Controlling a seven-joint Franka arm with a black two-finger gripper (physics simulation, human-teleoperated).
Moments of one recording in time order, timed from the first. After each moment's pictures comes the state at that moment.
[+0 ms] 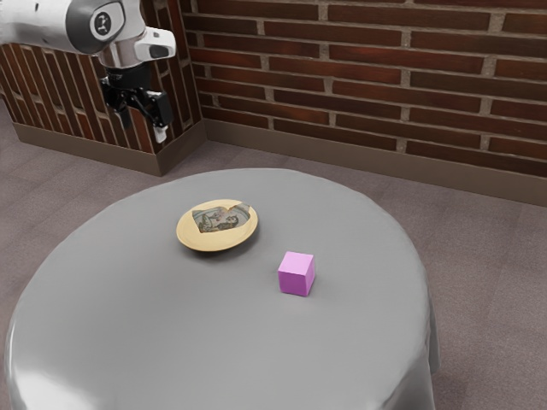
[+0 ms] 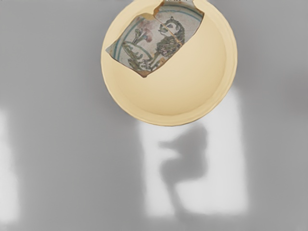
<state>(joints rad) 0.09 0.13 0.01 -1.49 0.10 1.68 0.17</state>
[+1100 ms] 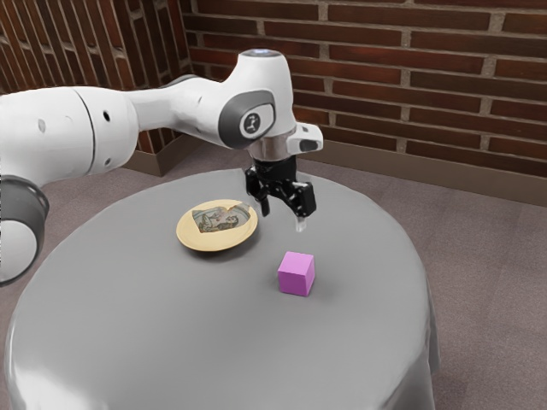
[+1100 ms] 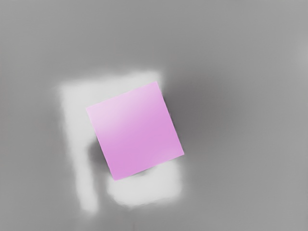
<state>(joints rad) -0.25 0.45 0.00 -1.46 -0.05 1.88 -0.05</state>
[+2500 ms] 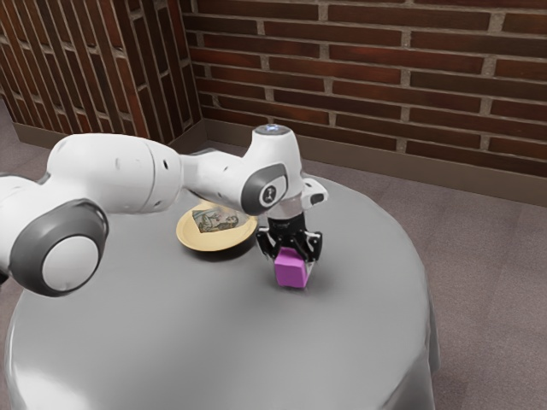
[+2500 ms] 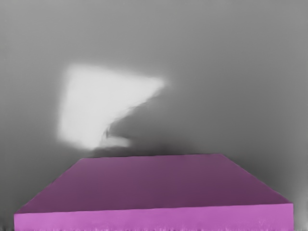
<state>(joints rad) -0.24 0.68 0.04 -1.48 -0.09 2.15 -0.34</state>
